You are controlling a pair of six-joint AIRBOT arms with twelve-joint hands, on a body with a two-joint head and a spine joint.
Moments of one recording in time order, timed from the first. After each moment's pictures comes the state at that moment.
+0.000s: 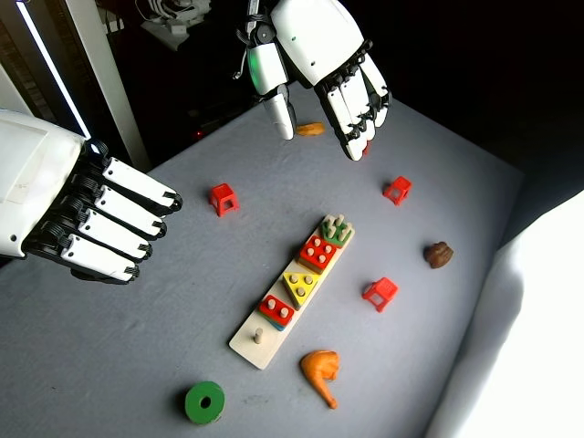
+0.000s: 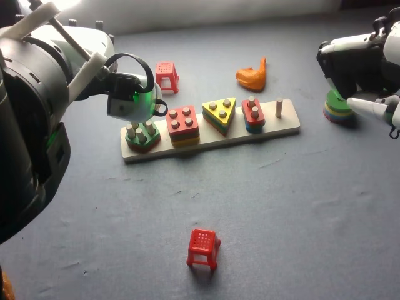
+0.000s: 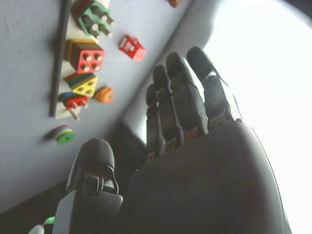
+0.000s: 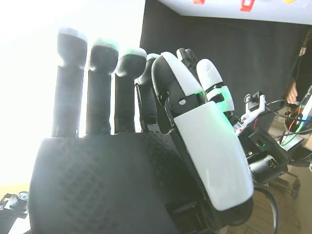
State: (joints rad) left arm 0.10 -0.98 0.54 1.20 1.31 -0.35; right arm -0.31 -0.59 0.62 0.29 0.32 -1.20
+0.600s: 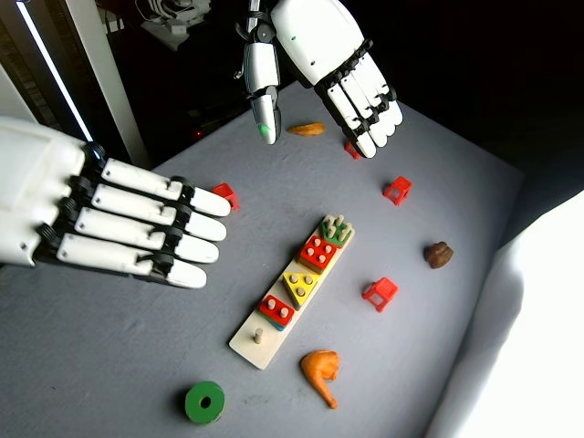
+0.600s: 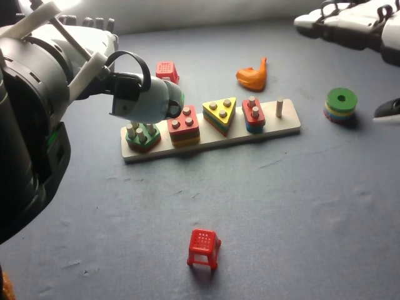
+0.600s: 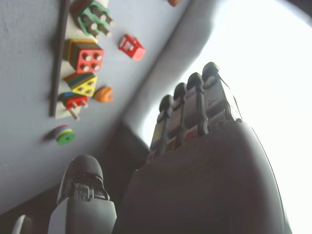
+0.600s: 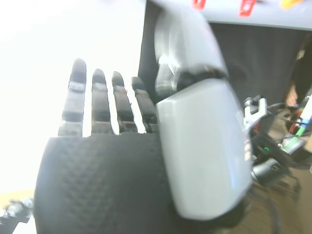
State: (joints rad) left arm 0.10 -0.98 0.54 1.20 1.31 -0.35; right arm -0.26 -0.65 0.75 0.35 0.21 -1.22
